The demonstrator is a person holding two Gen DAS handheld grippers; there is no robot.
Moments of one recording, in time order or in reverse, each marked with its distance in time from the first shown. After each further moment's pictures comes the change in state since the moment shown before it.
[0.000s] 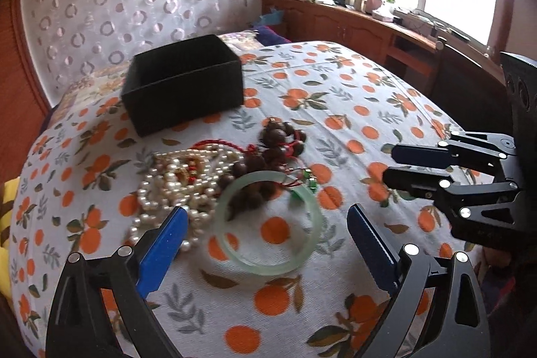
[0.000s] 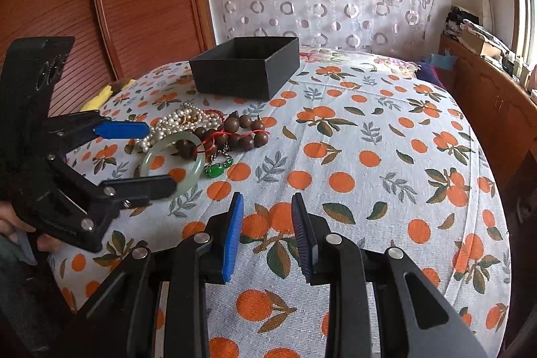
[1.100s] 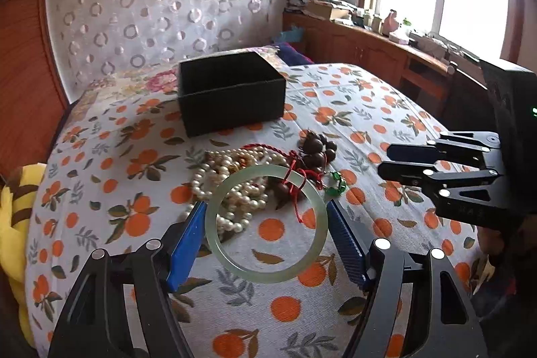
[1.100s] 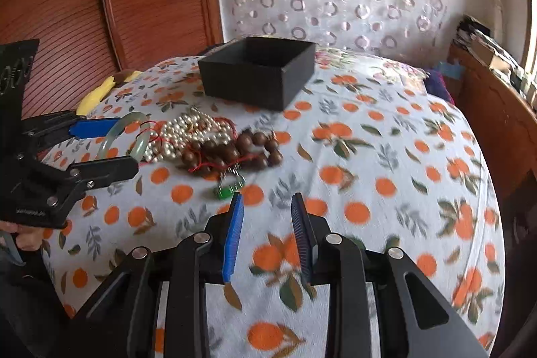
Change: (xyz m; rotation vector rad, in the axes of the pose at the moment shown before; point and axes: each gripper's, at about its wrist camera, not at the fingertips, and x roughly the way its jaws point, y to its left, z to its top) left arm -0.042 0.030 -0.012 -0.075 -0.083 0.063; right arm 0.017 0.016 0.029 -0.071 0.035 -0.003
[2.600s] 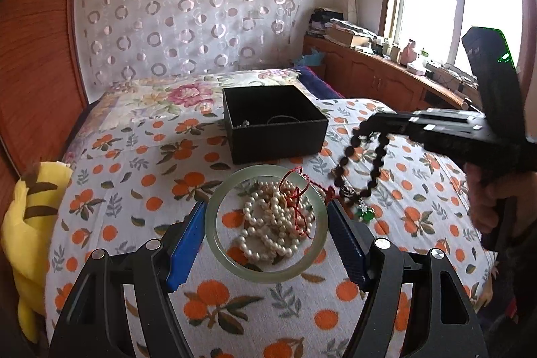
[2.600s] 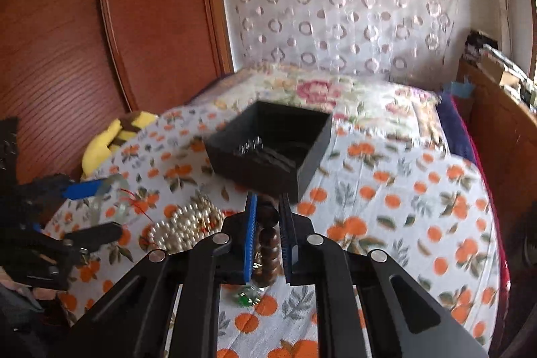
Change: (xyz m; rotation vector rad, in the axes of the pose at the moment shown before) left arm -0.021 0.039 0.017 -0.078 -0.081 0.040; right arm 0.000 -0.004 0.088 0.014 -0.112 0.058
